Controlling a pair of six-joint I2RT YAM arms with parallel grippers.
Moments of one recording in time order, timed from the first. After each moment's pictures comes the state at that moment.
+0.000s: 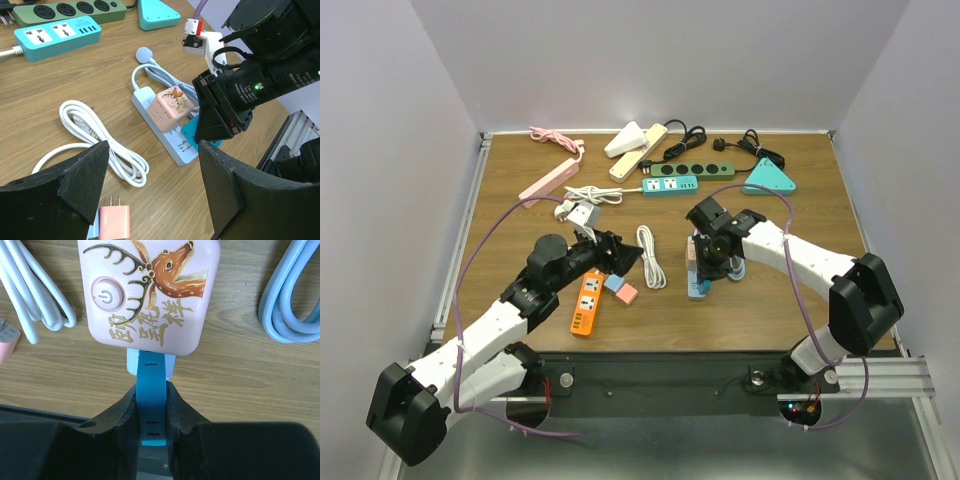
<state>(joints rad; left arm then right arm) -0.62 0.86 0.49 0.26 0.22 -0.41 0.67 1.54 1.11 -0.85 0.06 0.62</state>
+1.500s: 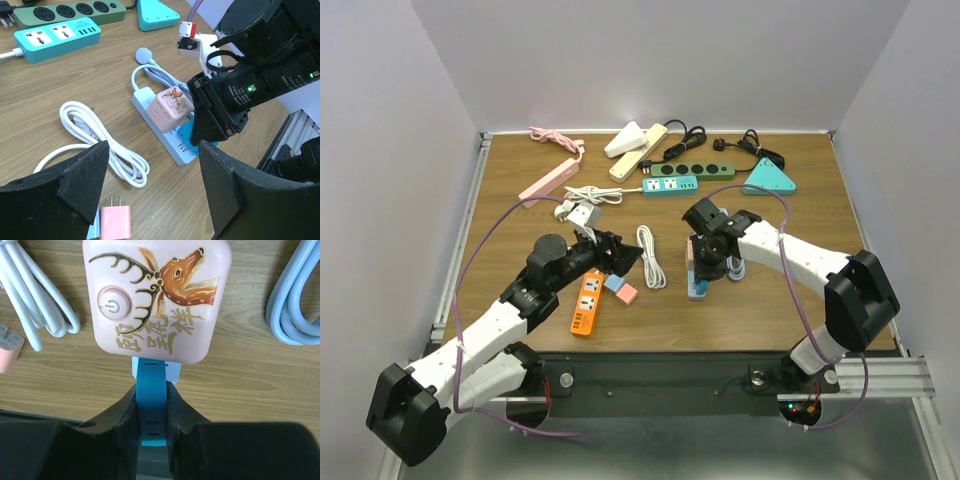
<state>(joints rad) -0.62 0.86 0.49 0.26 0.22 -0.41 0.68 1.56 1.12 -0.82 0.07 0.65</state>
